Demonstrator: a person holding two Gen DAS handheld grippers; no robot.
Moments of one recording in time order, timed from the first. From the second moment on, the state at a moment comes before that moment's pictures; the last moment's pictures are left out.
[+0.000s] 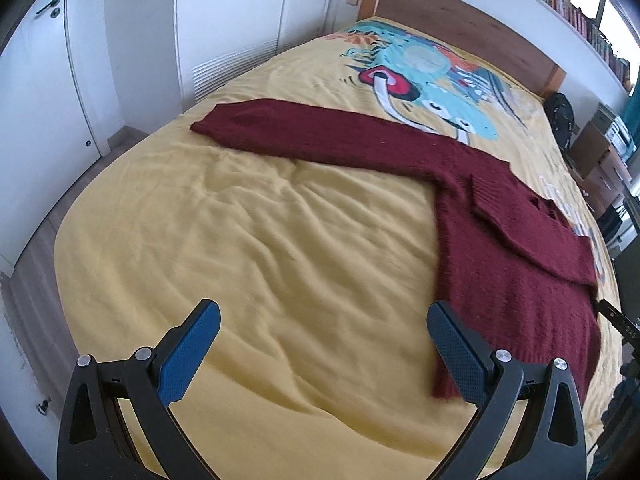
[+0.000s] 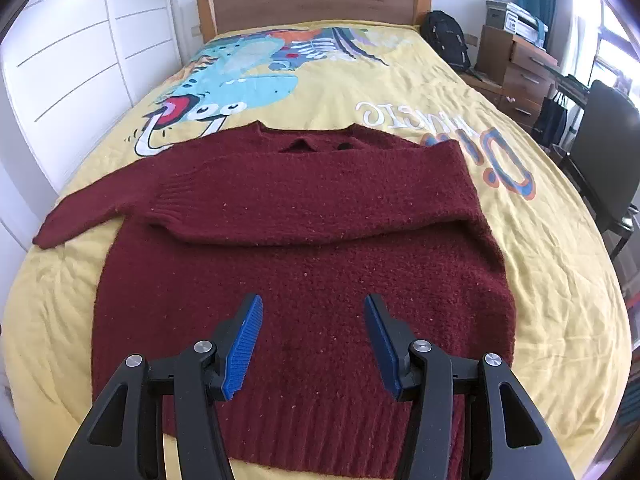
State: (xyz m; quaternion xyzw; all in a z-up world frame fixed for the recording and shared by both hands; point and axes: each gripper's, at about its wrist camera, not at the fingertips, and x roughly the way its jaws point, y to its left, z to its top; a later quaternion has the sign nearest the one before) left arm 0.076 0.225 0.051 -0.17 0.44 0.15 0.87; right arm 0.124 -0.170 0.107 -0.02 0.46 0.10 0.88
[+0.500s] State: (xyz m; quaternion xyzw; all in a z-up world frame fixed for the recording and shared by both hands) left arm 0.098 0.272 0.025 -0.19 0.45 0.19 0.85; right arm 0.135 -0.176 0.087 -0.03 0.47 0.08 0.88
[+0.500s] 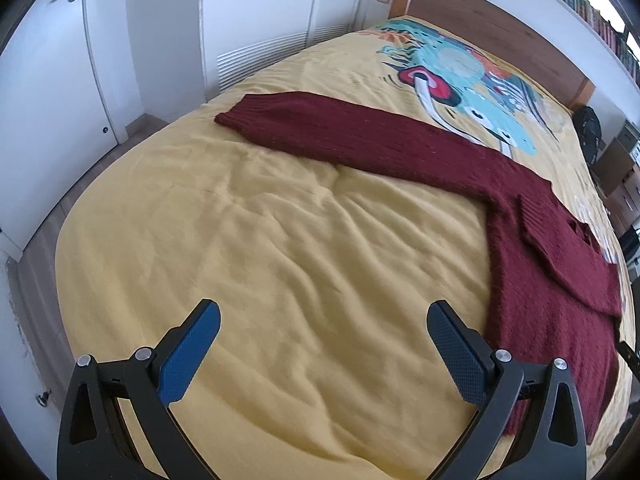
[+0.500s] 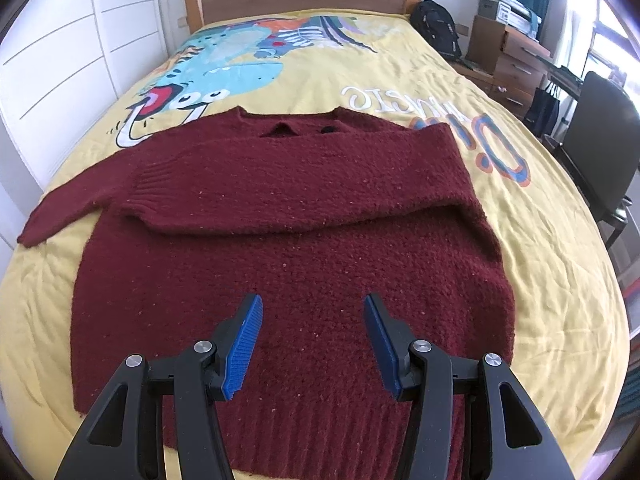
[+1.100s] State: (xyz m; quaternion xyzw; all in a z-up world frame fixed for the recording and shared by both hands) left arm 0.117 0.313 0.008 -0.21 0.45 0.22 0.84; right arm 0.142 -0.169 0.075 -0.03 0.48 0.08 0.87
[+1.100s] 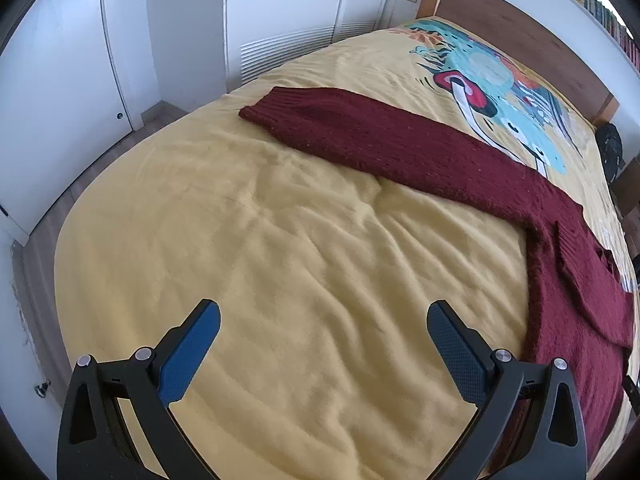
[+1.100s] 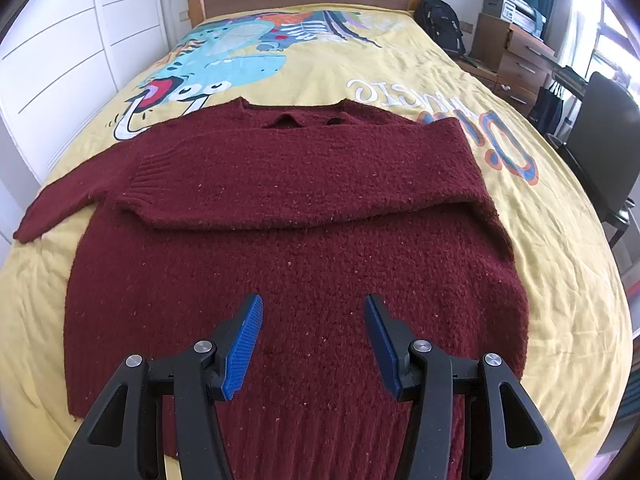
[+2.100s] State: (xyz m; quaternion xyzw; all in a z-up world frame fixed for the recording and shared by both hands) left arm 0.168 0.436 -0.013 -0.32 0.42 0.26 0.81; right arm 0.165 -0.159 0.055 -0.07 0.50 0.09 0.86
